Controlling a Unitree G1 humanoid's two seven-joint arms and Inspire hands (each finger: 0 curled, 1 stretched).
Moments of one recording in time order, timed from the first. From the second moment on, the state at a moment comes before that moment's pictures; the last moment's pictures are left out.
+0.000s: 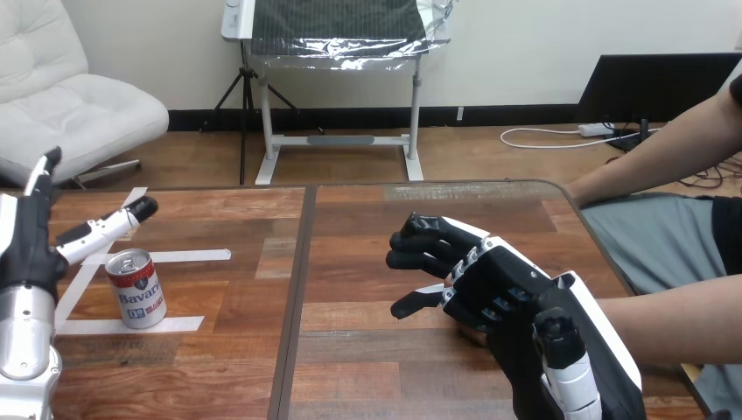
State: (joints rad) left arm -0.49 0.51 0.21 1.08 0.21 -0.43 0.12; right arm 0.47 -0.20 0.18 -0.41 0.33 -0.40 0.46
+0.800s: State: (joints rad) left arm -0.49 0.51 0.20 1.09 0.17 -0.40 0.06; right arm 0.47 -0.20 0.18 -0.41 0.31 -0.41 0.44
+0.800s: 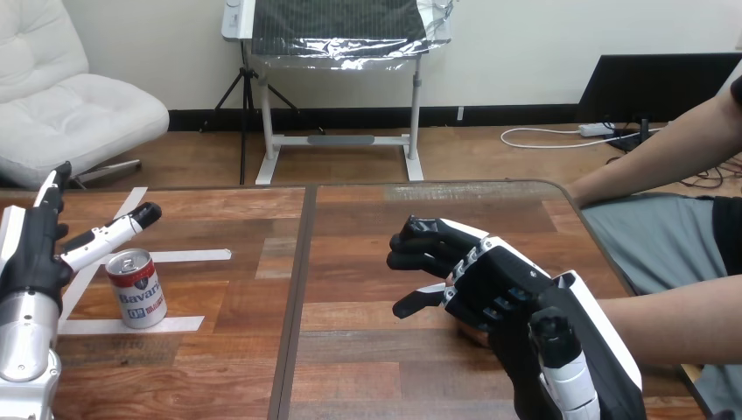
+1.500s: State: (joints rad) left arm -0.49 0.51 0.18 1.10 0.14 -0.37 0.03; right arm 0.46 -0.19 0.18 -0.41 0.31 -0.41 0.44
